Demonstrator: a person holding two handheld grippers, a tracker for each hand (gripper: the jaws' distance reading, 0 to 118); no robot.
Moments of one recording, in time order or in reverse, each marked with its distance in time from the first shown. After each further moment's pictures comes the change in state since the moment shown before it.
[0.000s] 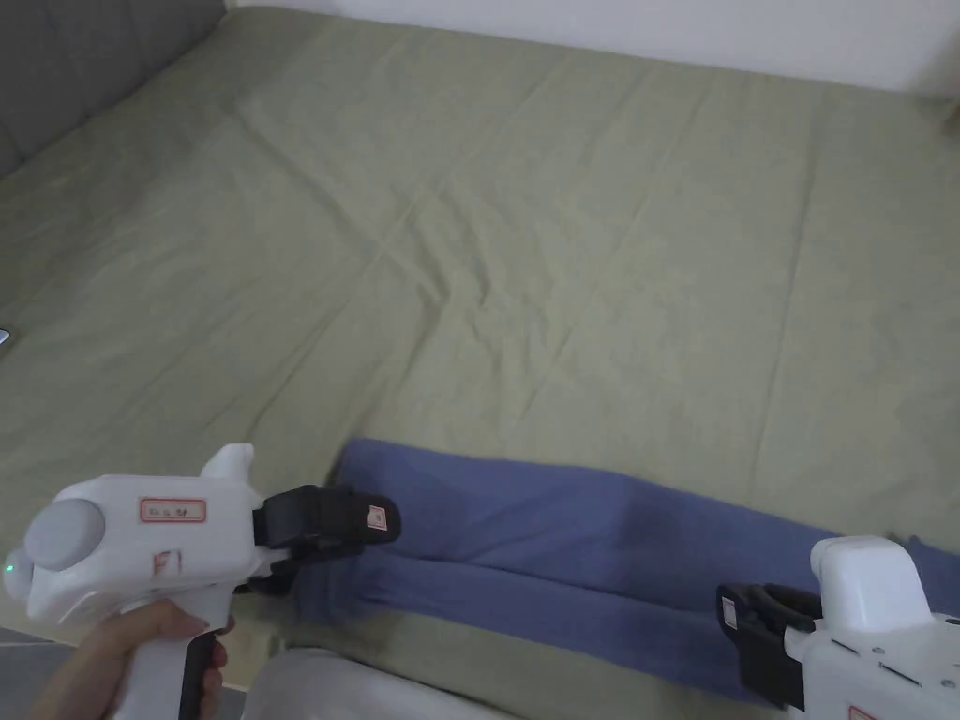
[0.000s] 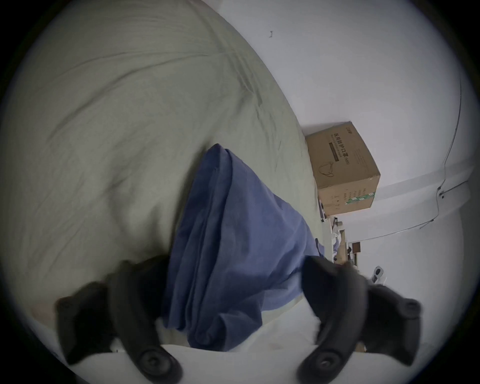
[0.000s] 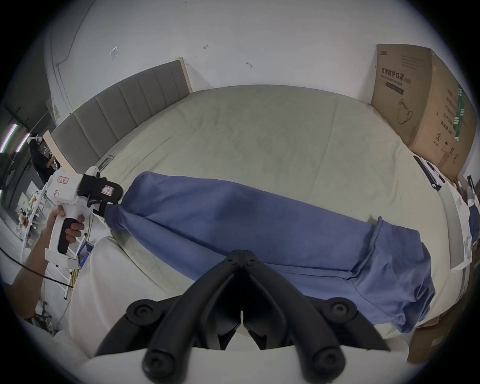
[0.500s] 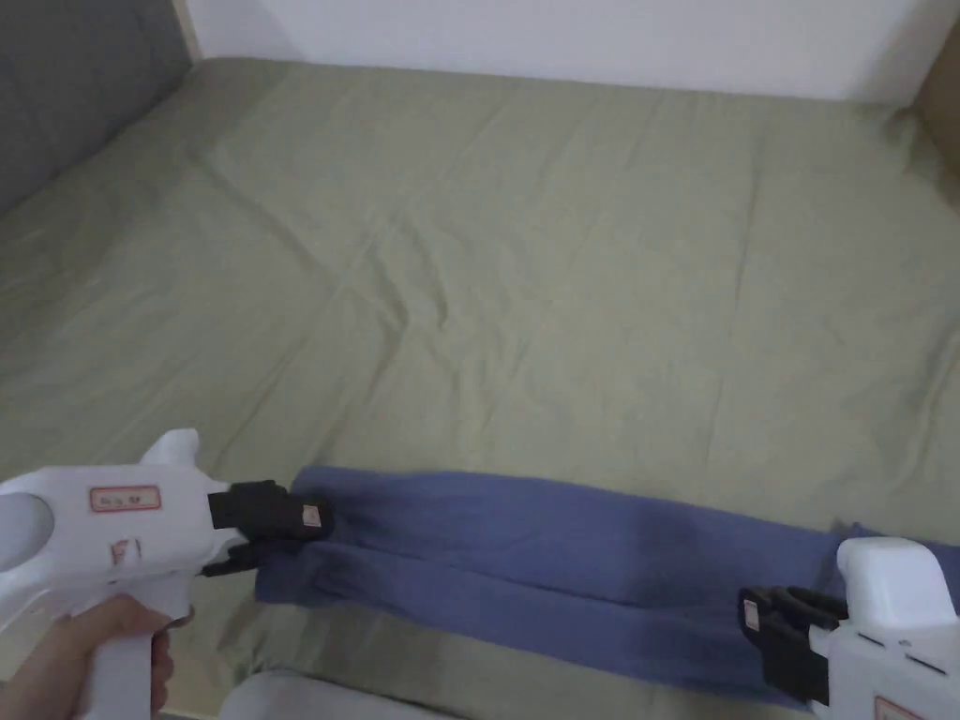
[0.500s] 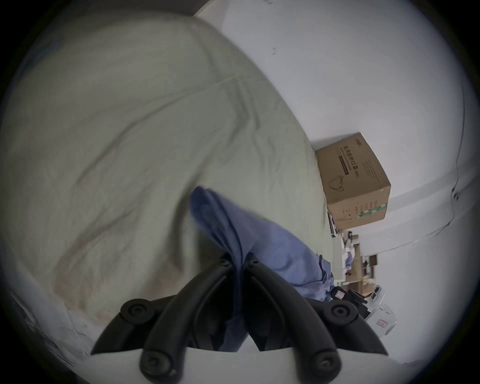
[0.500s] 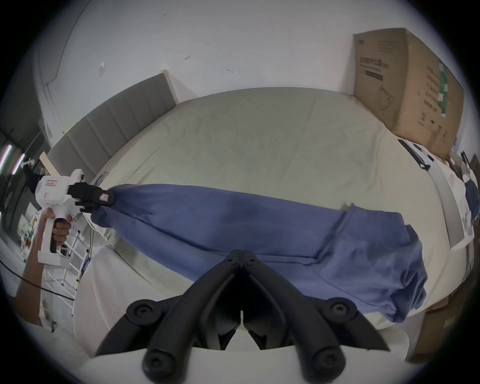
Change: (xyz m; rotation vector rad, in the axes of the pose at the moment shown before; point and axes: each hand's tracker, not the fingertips) left arm 0.071 -0.001 0.030 0.137 0.130 -0.060; right arm 0.051 -0.017 0.034 0.040 -0.023 -0.115
